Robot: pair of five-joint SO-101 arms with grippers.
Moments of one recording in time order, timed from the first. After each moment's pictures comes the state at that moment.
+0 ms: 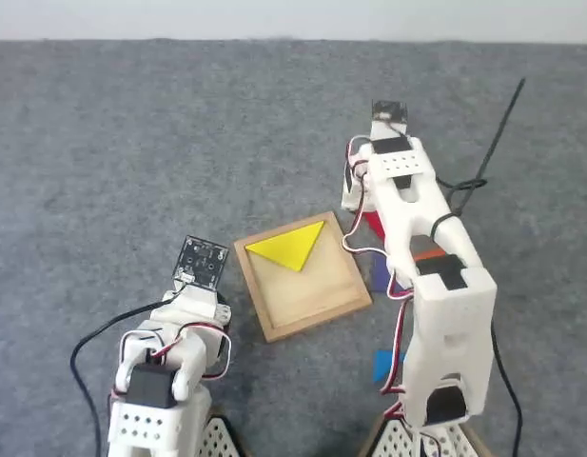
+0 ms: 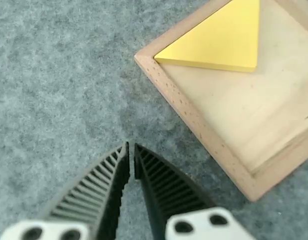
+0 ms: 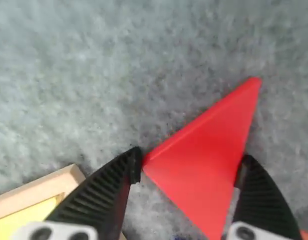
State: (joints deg) left arm 1.7 -103.2 97.1 72.0 -3.9; right arm -14.5 34.1 -9.1 65.6 -17.7
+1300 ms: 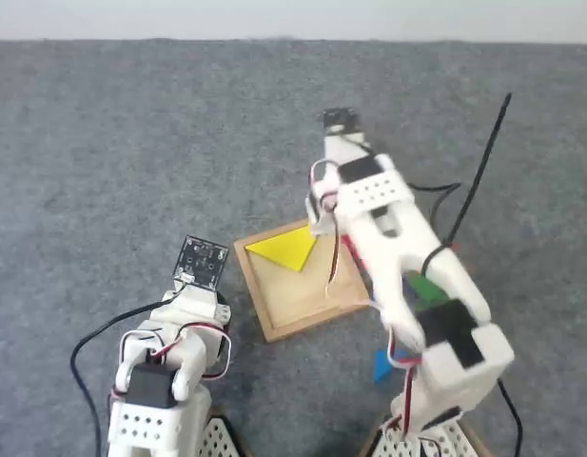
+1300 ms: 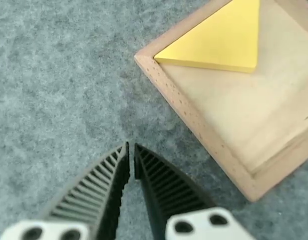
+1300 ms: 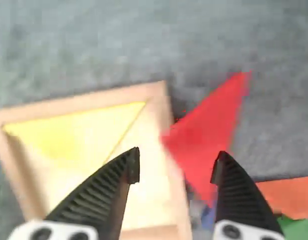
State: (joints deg) left arm 1.6 -103.2 97.1 72.0 -3.9; right arm -27.3 8.0 12.0 66.1 -12.6
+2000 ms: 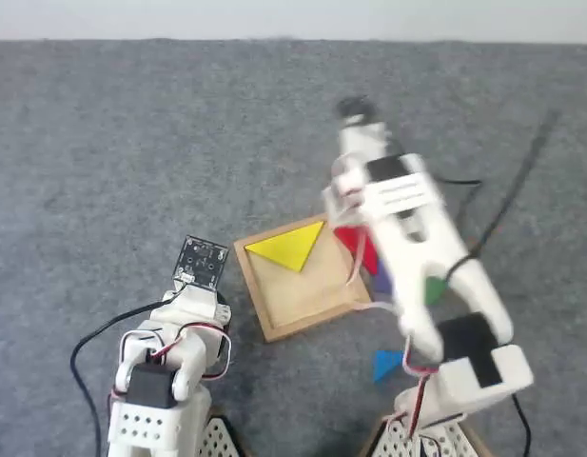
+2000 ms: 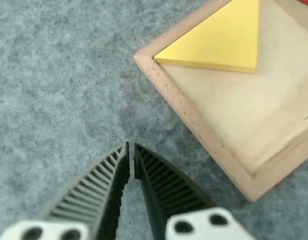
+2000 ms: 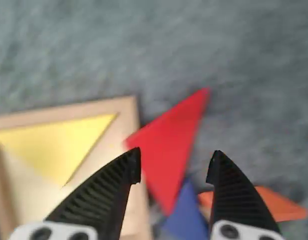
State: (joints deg) left arm 1.7 -103.2 97.1 72.0 -3.9; right arm -15.8 6.1 10.2 63.9 -4.3
